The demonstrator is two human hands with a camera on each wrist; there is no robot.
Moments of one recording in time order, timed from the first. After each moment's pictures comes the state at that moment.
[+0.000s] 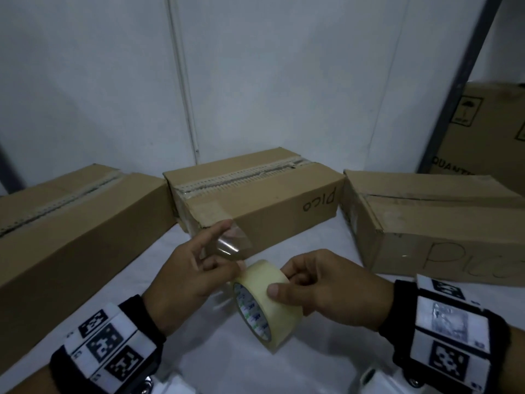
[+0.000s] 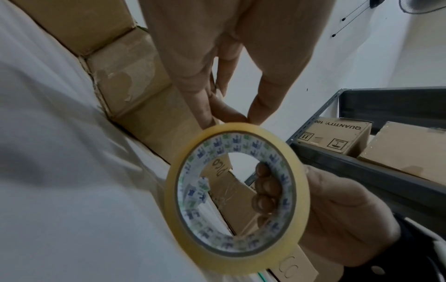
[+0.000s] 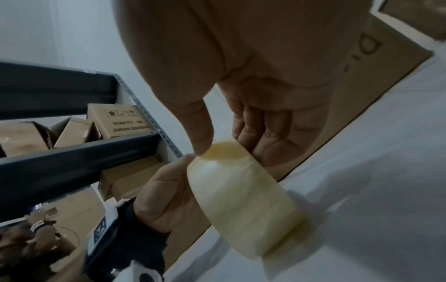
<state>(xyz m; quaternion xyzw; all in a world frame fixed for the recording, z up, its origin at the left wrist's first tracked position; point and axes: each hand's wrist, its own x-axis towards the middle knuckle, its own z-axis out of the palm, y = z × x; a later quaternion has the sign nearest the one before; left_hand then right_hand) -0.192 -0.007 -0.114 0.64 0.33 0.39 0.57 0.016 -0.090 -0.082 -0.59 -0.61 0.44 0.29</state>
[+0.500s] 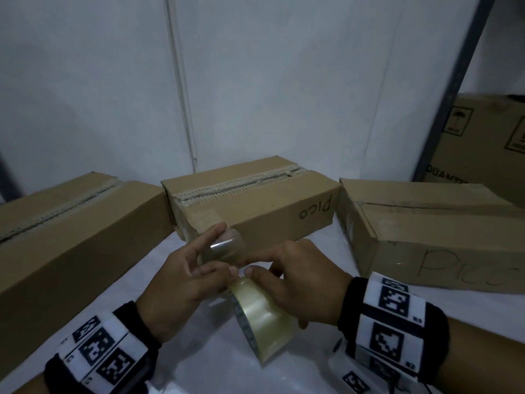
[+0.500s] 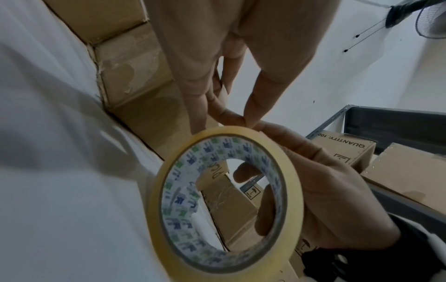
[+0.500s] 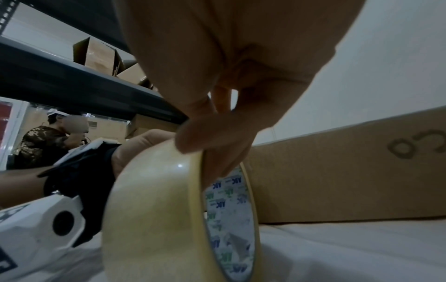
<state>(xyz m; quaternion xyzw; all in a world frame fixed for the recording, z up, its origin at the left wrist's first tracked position) -0.192 -0.009 -0.110 0.60 0.32 0.41 0.61 -0.010 -0.083 -0.057 -0.56 -0.76 0.19 0.27</state>
